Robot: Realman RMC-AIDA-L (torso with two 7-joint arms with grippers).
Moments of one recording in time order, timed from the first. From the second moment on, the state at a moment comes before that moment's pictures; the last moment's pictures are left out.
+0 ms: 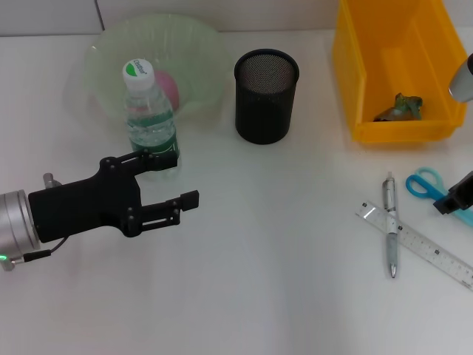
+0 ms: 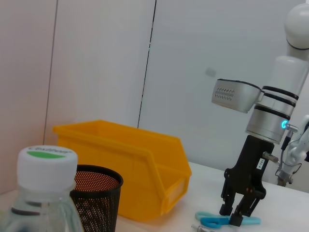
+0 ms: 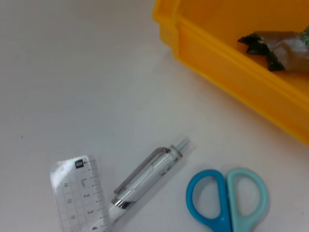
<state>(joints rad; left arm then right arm) -0.36 -2.01 1.09 0.50 1.51 1.53 -1.06 0.59 2.08 -1.12 -1.14 -2.85 -1.50 2.37</state>
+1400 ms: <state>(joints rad) -0.35 -2.02 1.08 0.50 1.51 1.54 -1.06 0.53 2.08 -0.99 -1.39 -2.76 -1.68 2.30</state>
